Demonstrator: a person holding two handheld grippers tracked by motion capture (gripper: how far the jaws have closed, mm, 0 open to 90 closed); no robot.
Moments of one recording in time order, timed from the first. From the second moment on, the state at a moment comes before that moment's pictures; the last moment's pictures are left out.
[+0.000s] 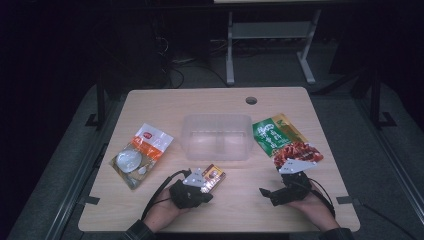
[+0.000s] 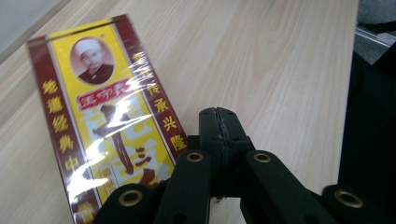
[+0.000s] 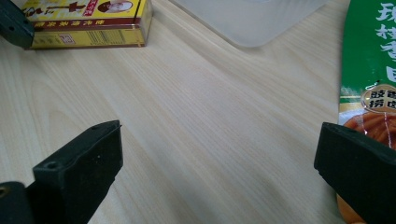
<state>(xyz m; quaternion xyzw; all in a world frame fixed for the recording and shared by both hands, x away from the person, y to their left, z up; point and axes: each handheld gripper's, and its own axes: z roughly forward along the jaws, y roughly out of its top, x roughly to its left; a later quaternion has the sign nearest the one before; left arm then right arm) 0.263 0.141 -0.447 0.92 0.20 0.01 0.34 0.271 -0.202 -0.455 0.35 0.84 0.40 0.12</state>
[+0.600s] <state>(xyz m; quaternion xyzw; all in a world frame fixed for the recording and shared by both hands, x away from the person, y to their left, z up) 0.268 0.176 -0.428 0.91 0.22 0.04 0.34 0.270 -0.202 -0.454 0.34 0.84 0.40 0.12</state>
